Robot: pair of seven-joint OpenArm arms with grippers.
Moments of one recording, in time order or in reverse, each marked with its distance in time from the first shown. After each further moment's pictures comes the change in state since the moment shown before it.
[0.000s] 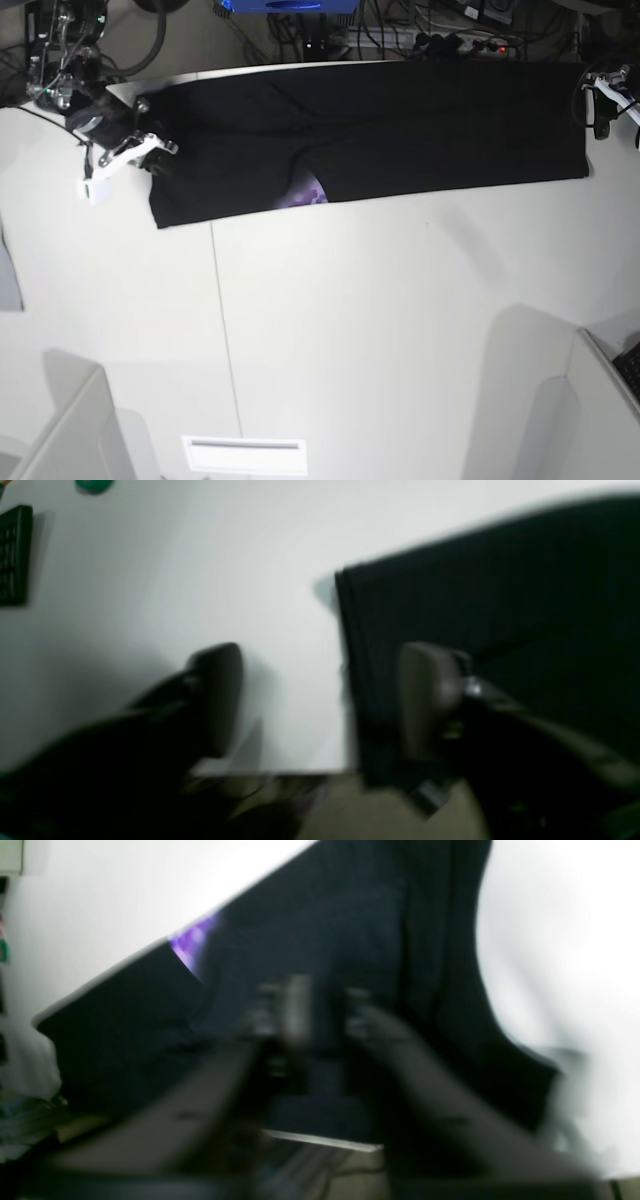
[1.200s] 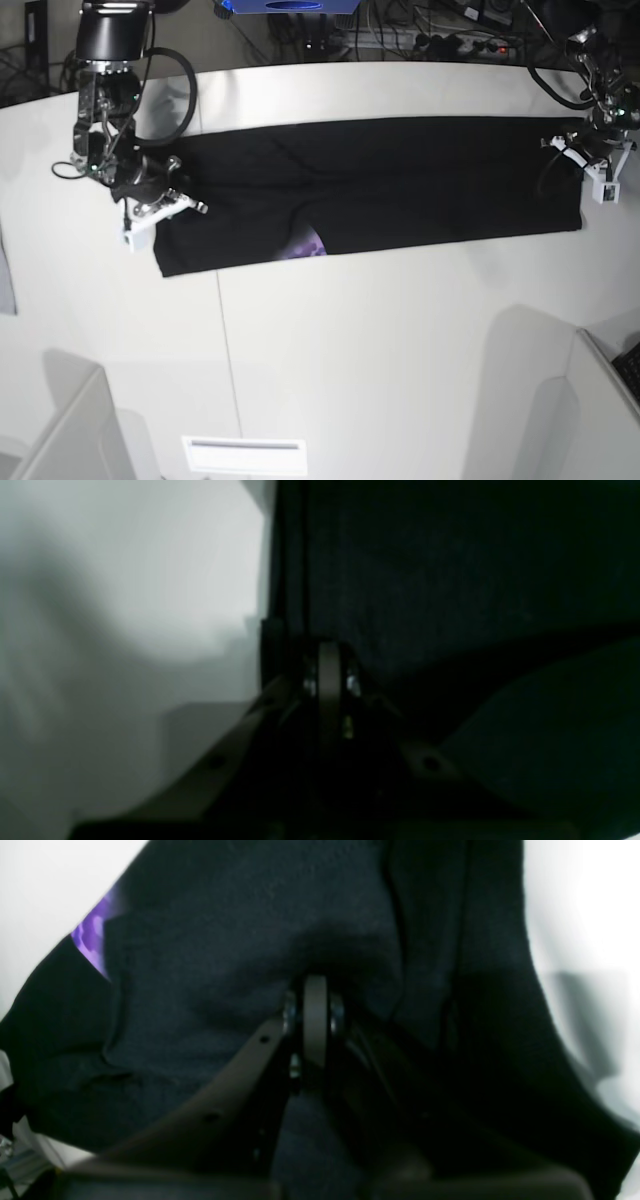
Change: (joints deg) left arm -28.5 4.5 12.5 -28.6 22.7 0.8 -2.1; right arm 21.6 -5.0 -6.2 -30.7 -12.0 1.5 2.7
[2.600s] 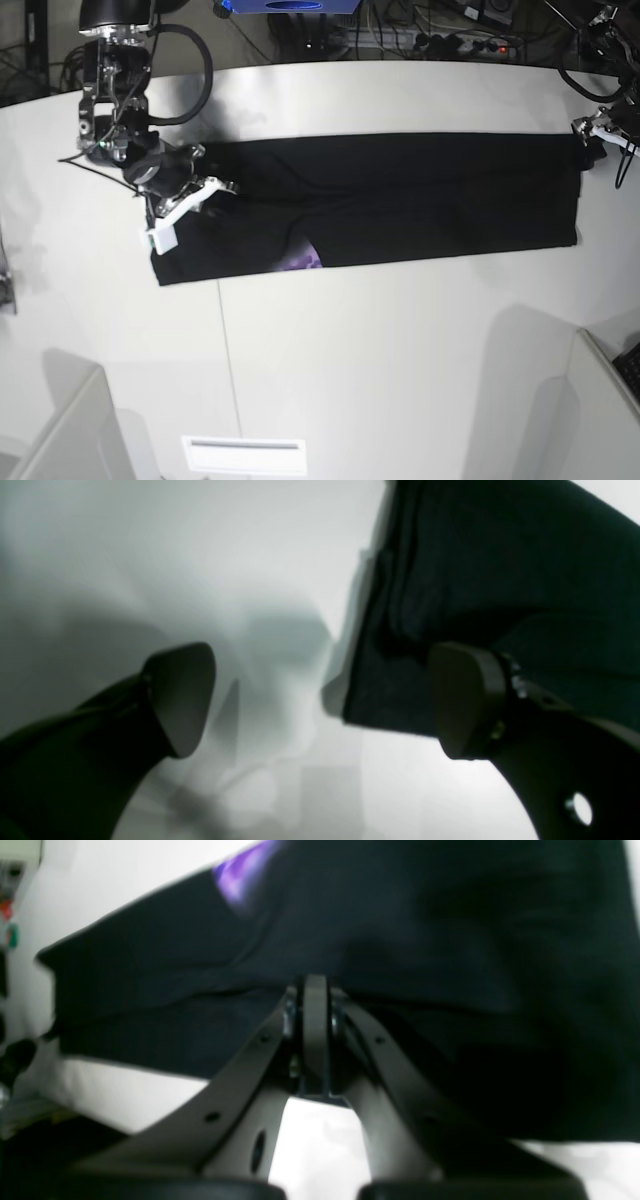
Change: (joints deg) left arm 3.3 -1.0 -17.2 2.3 -22.4 -2.8 11.3; right arm -7.2 -0.7 -6.1 22.9 3.3 -1.2 -4.1
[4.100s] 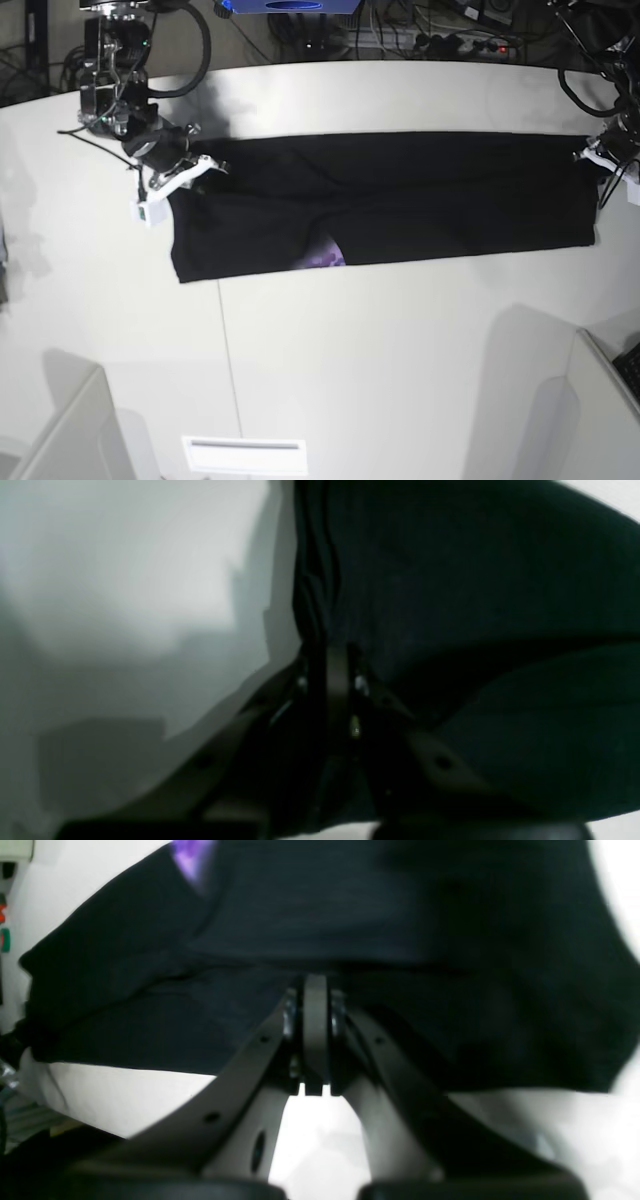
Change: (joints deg) left arm -3.5 -7.9 13.2 -14.0 0.2 0.0 -11.6; right arm -6.4 0.2 1.6 0.1 -0.2 0.0 5.8
